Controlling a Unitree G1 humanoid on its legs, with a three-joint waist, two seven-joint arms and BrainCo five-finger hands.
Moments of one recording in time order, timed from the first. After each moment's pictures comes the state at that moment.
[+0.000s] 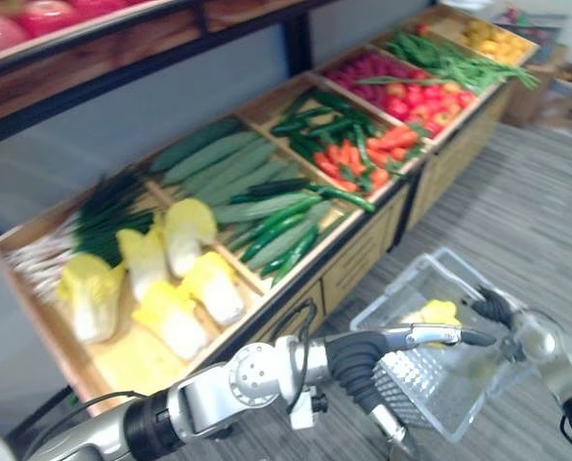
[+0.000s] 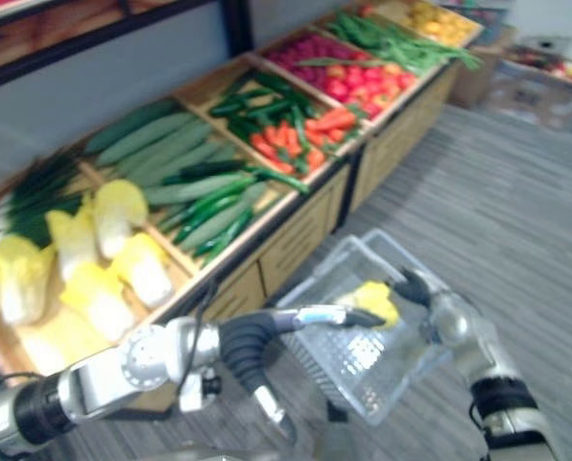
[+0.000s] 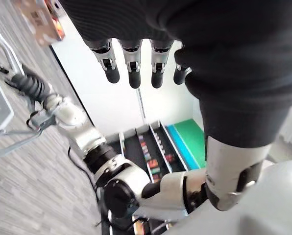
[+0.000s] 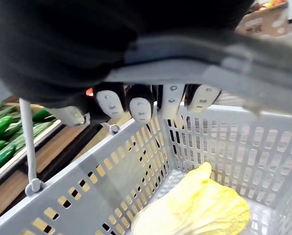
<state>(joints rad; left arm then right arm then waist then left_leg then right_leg) -0.31 0.77 -0.83 -0.60 -0.44 -0.23 -0.22 -0.12 -0.63 -0.05 0.62 -0.46 -0.16 0.13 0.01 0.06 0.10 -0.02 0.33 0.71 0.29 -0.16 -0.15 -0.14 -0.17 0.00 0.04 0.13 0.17</state>
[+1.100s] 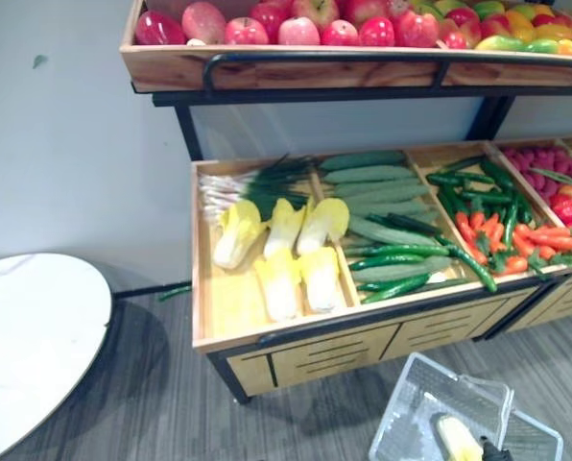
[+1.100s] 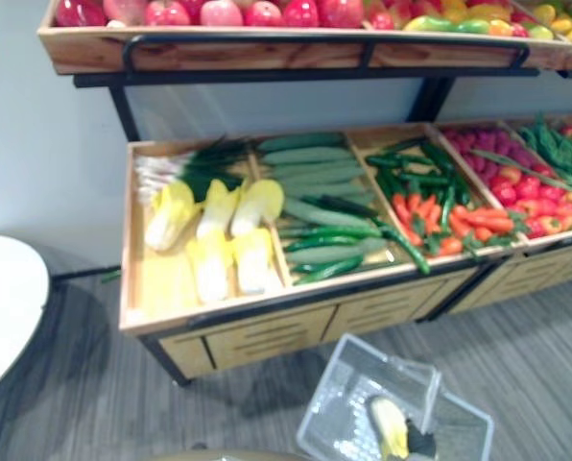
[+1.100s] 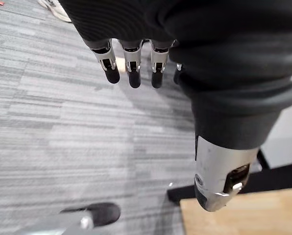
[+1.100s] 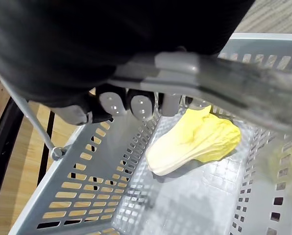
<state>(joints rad) 0.26 -0.01 0.47 0.98 0.32 -0.07 0.41 0.11 -0.10 -0.47 1.06 -0.22 -0.16 -0.19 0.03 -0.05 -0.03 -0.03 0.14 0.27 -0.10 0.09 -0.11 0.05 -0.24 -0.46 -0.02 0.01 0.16</state>
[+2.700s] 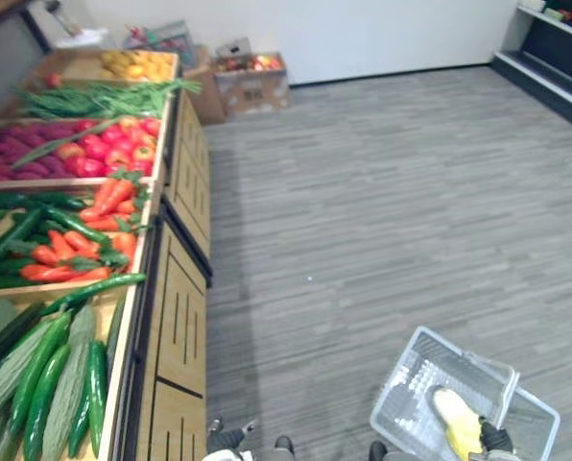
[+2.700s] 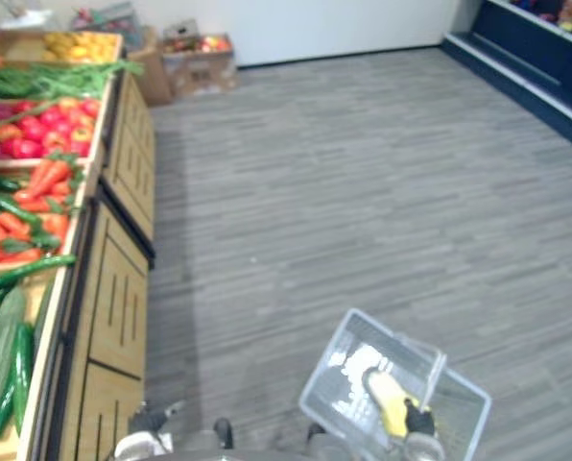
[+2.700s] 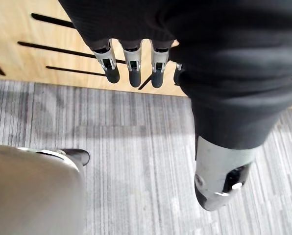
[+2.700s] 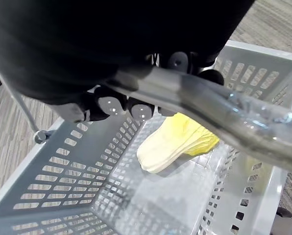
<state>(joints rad) 0.07 0.01 0.31 1.03 0.13 -0.12 0.23 0.04 -0.16 -0.38 1.09 -0.16 -0.16 -0.17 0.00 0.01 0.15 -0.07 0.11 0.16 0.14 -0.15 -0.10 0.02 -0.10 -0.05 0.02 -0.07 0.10</state>
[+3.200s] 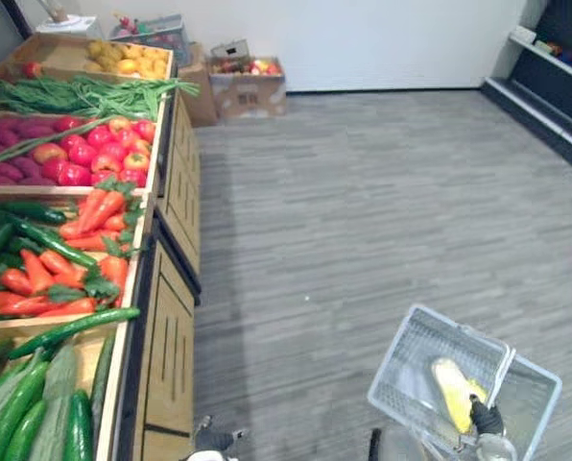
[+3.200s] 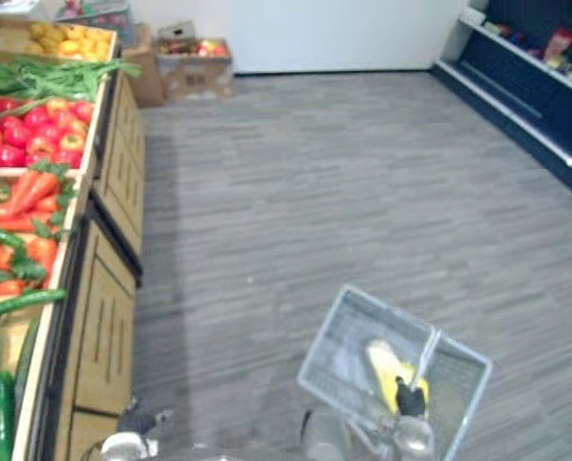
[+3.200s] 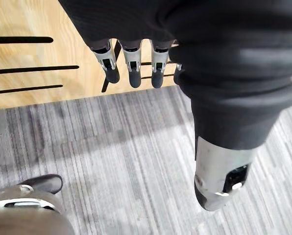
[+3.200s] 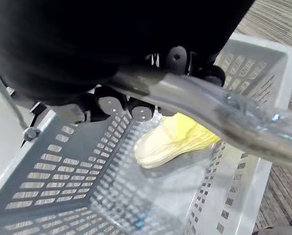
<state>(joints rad) 0.06 0.10 0.20 1.07 0.22 -0.10 0.23 0.03 -0.14 -0.35 0.98 -0.16 -0.20 -0.18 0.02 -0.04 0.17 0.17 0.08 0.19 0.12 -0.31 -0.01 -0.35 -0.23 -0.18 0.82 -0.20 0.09</state>
